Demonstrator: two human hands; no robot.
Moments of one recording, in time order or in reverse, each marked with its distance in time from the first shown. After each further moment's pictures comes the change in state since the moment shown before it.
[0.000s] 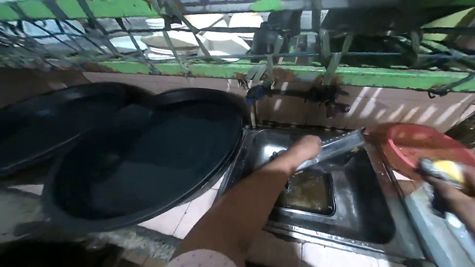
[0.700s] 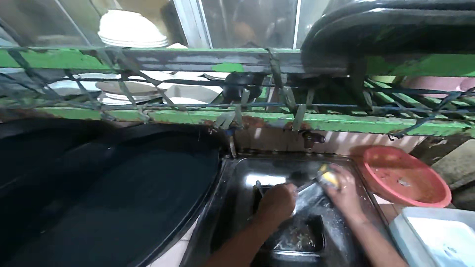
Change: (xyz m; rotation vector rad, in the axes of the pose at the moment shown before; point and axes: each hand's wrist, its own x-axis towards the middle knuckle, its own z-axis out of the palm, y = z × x) left_hand -0.040 -0.016 0.018 -0.026 0.029 -0.110; right_hand 0.053 -0.034 0.155 0.211 -0.055 -0.064
